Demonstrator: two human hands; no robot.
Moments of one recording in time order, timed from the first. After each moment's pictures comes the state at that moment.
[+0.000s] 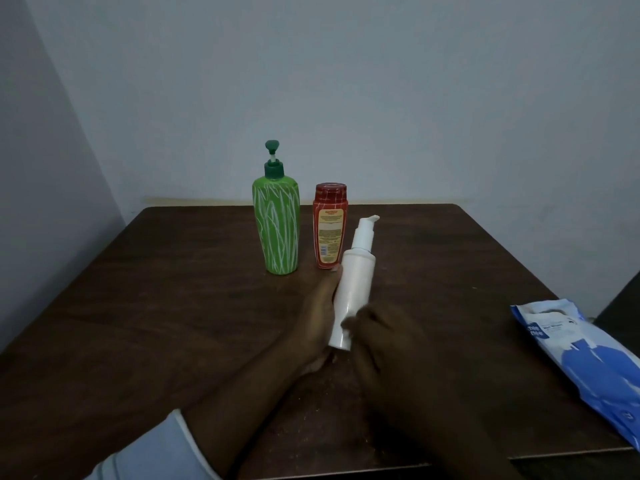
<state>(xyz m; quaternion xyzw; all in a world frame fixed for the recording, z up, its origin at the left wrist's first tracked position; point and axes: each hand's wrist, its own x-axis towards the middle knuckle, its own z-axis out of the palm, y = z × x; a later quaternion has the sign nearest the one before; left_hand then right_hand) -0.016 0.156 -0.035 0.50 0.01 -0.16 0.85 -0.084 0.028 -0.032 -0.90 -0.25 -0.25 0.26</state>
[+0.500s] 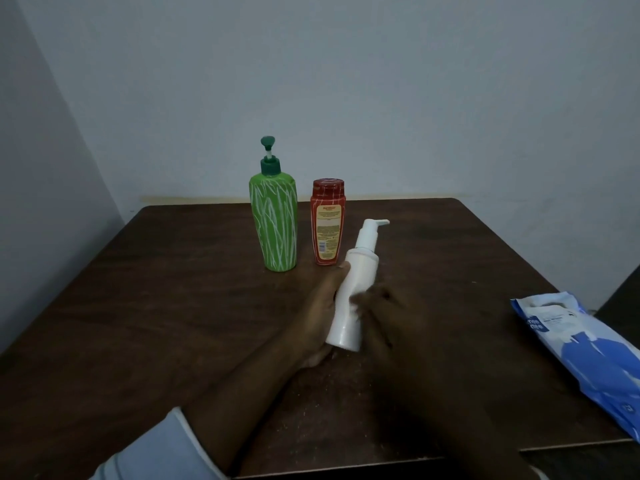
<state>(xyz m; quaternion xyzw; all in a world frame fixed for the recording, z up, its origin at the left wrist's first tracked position) -0.017 0.158 -0.031 0.49 -0.01 -0.22 0.84 -0.068 0.021 -0.033 -0.87 -0.22 -0.30 0.32</state>
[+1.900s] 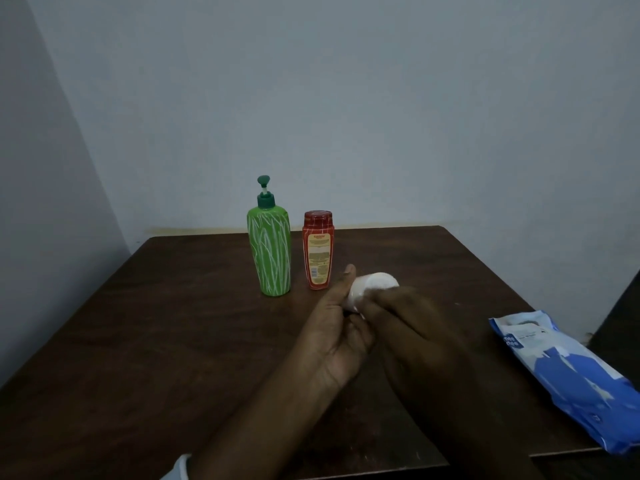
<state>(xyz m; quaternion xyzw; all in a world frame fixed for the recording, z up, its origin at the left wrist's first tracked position) -0.064 0.119 0.037 0.22 0.10 -0.24 0.94 -0.118 0.004 0.030 -0.82 -0.28 -0.47 0.18</state>
